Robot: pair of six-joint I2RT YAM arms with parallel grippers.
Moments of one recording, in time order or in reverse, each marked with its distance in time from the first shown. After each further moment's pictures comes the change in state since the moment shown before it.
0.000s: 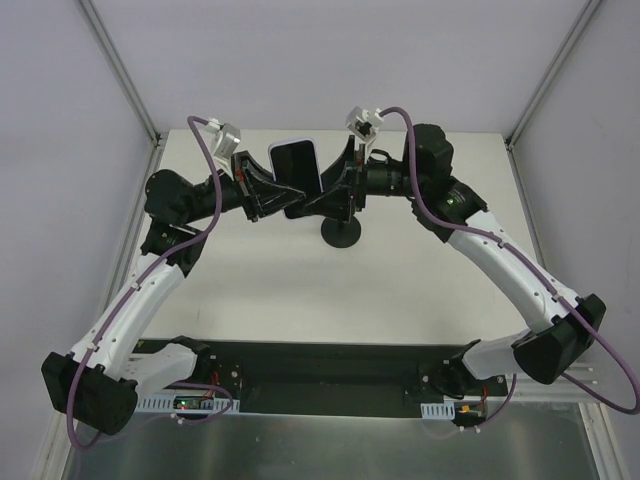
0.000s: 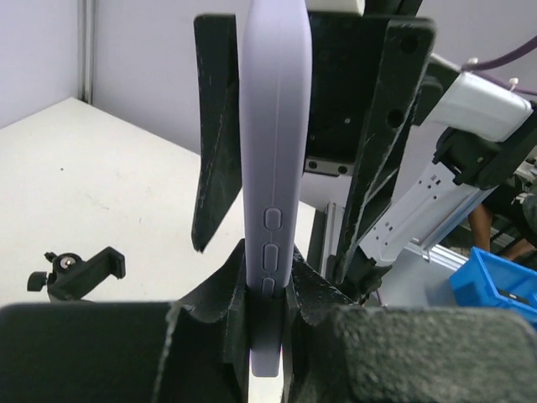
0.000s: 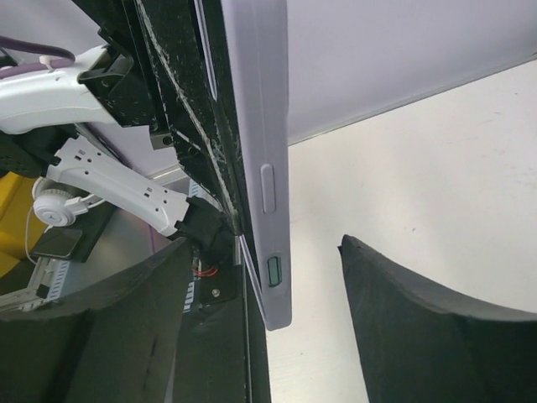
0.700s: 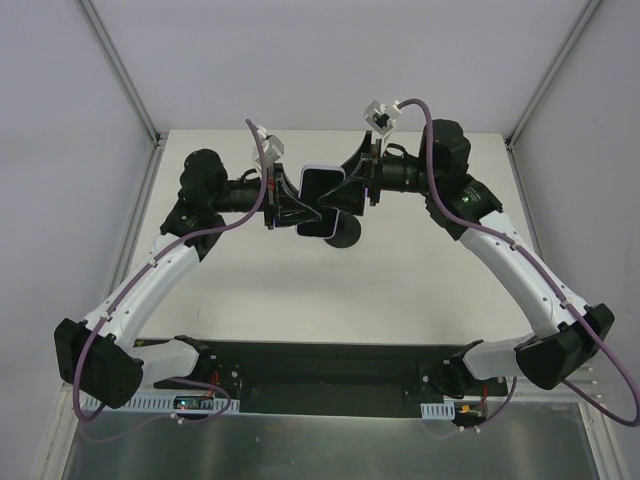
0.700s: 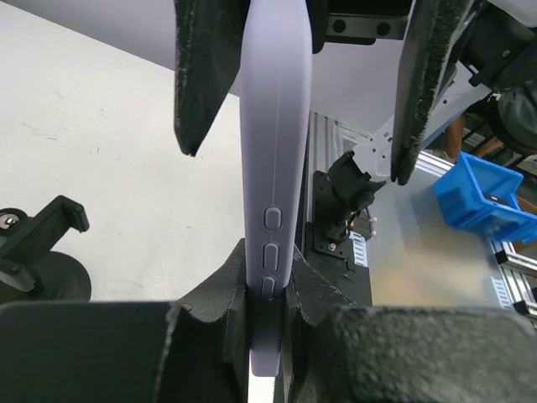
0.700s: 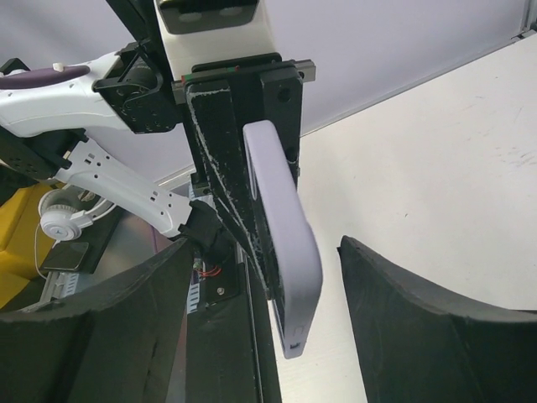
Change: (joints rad) left arm -0.063 0.137 0.077 -0.247 0.145 0.230; right arm -0.062 -0.024 0.003 -0.036 -0.027 0.046
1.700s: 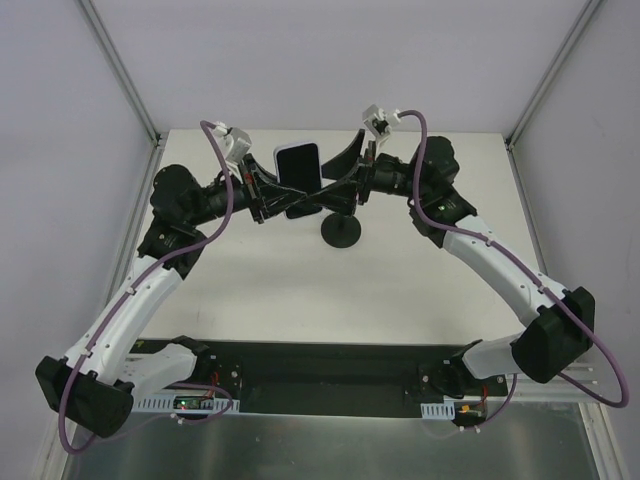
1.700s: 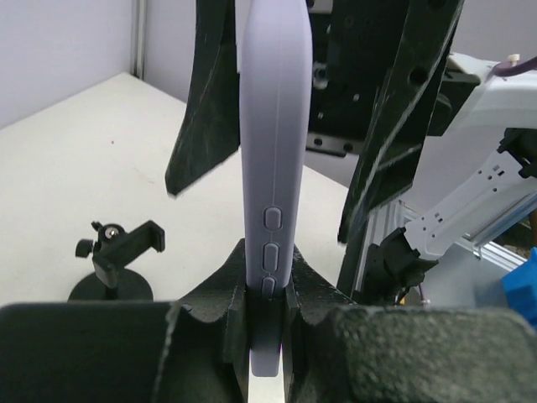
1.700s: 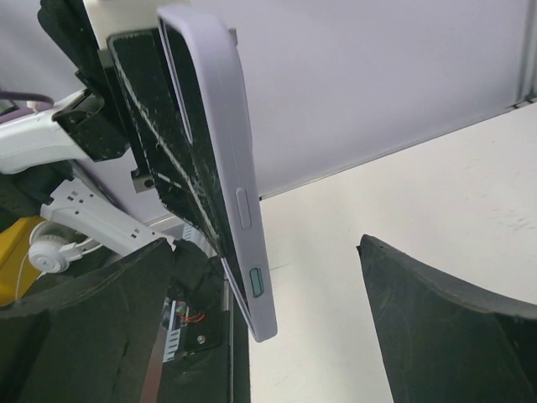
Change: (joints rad) left arm 0.017 -0.162 -0.041 -0.007 -0.284 -0.032; right arm -0.013 0.032 -0.200 0.506 0.010 0.169
